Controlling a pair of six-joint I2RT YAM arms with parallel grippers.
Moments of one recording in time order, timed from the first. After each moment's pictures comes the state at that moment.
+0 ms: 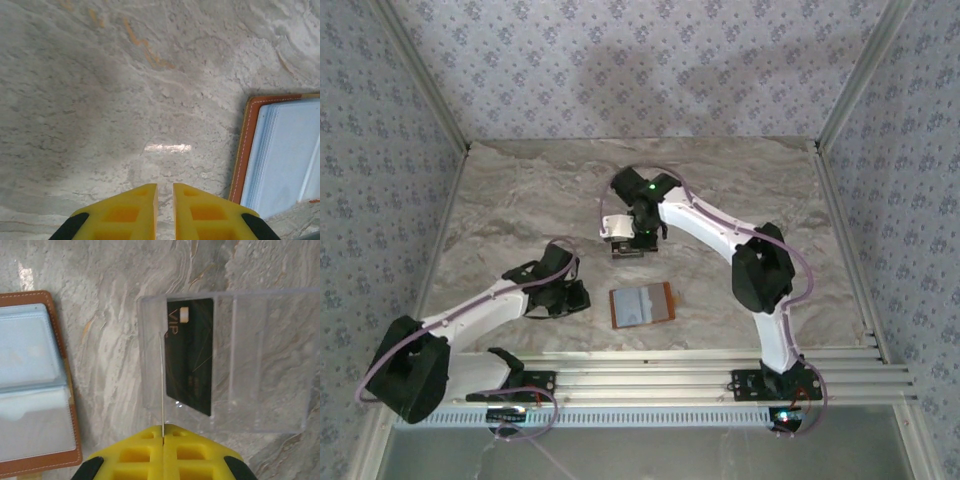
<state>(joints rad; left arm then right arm) -0.58 1.17 0.56 -0.56 0.20 -0.82 0.76 2.06 1.86 -1.11 -0.06 -0.88</state>
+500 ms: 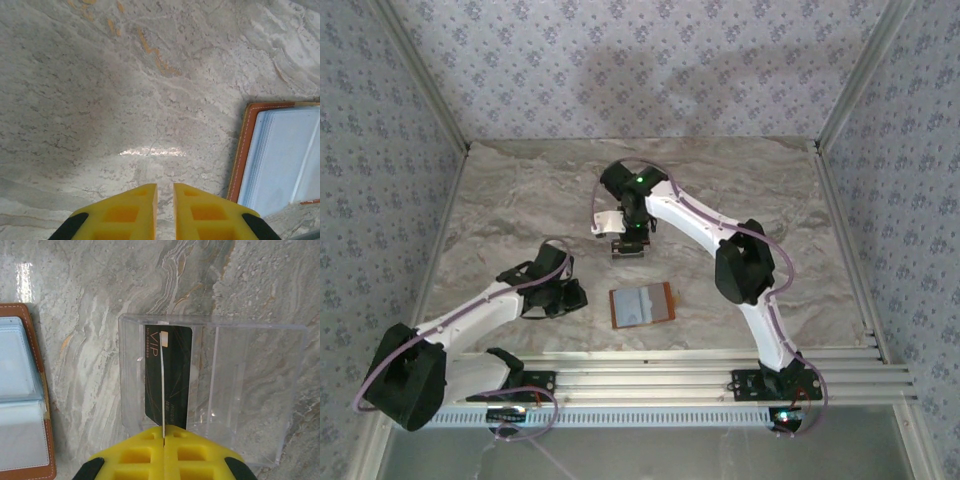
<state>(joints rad) -0.54 1.14 0.55 -0.56 0.21 -0.82 0.77 2.20 2.05 -1.20 -0.05 -0.93</state>
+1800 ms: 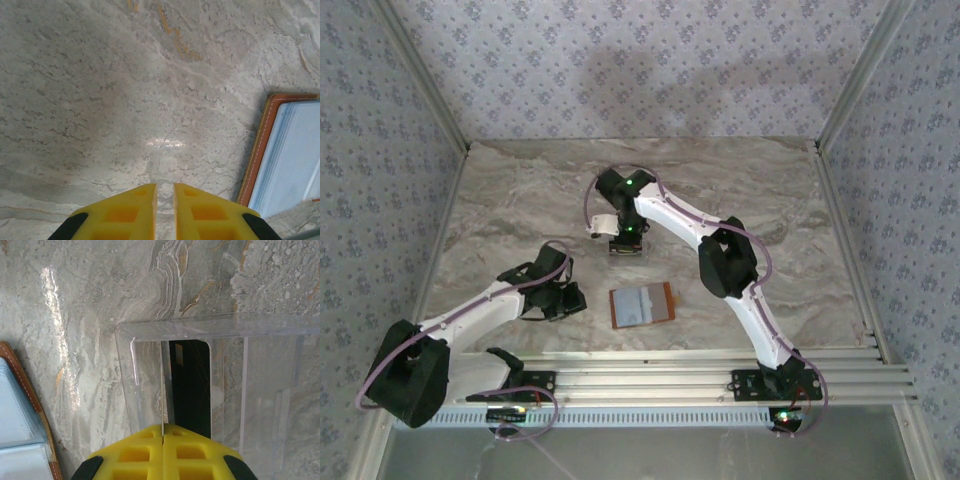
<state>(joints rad) -0.53 1.16 0.54 -0.58 0.24 -0.82 0.77 2.35 2.18 -1.26 -0.10 -0.76</state>
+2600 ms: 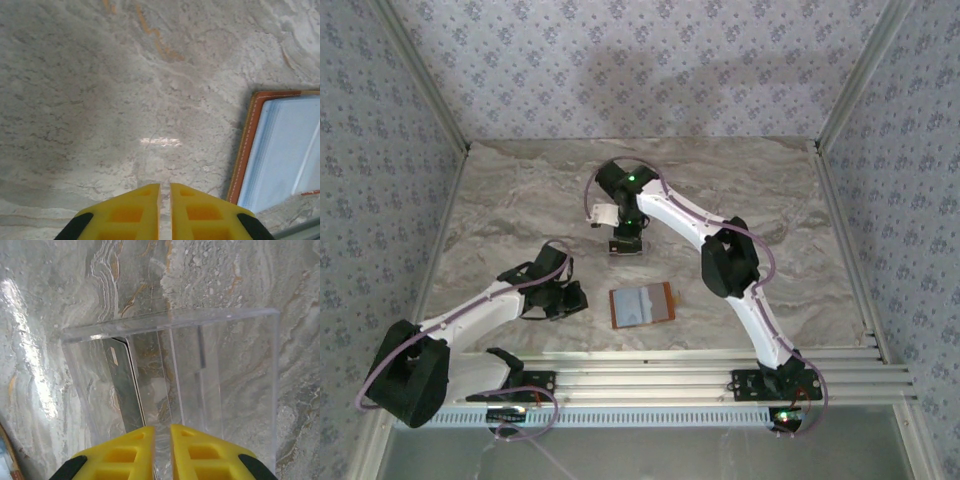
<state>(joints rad) -0.53 1.16 0.54 -0.55 0.27 -0.81 0.76 2.32 2.18 -1.18 0.00 -0.70</state>
